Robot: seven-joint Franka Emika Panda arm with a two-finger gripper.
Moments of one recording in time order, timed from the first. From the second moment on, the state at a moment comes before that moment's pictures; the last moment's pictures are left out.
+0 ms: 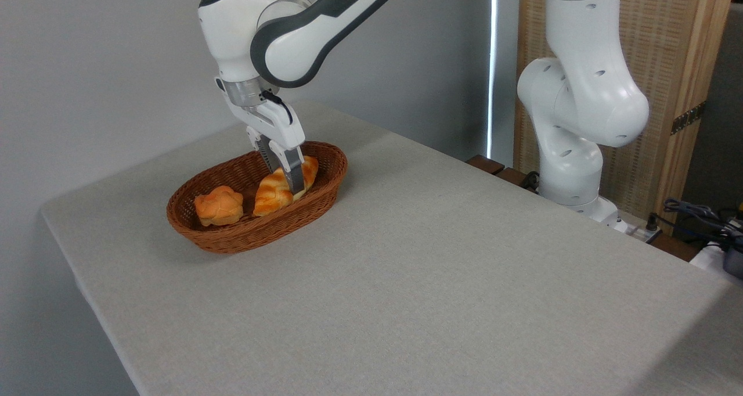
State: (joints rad) arm -0.21 0.09 -0.43 -2.01 -0.09 2.02 0.17
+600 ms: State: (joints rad) arm -0.21 0.09 -0.42 -1.95 -0.10 2.01 0.17
